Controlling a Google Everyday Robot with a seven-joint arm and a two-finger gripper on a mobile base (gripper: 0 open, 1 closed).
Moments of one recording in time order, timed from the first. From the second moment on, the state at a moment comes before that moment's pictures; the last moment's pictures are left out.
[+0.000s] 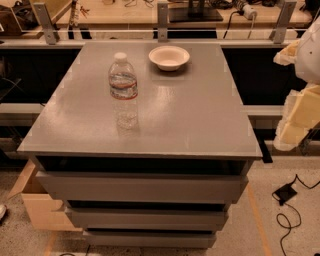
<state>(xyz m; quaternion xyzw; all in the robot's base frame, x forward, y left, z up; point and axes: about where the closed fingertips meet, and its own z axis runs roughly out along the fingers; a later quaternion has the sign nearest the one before) 0.438 -0.214 0.986 -0.60 0.78 -0.05 0.17</state>
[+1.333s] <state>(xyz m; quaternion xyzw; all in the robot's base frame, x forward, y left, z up) 0.504 -0.111 0.978 -0.60 0.73 0.11 0.31</state>
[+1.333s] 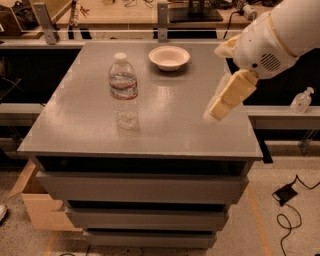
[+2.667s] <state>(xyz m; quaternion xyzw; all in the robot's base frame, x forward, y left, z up) 0.518 -0.054 0.959 -0.57 0.71 0.19 0.36</state>
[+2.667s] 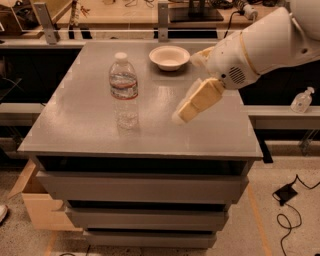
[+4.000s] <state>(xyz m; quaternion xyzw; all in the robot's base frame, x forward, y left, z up) 0.561 0.054 0.940 -0.52 0.63 0.33 0.47</state>
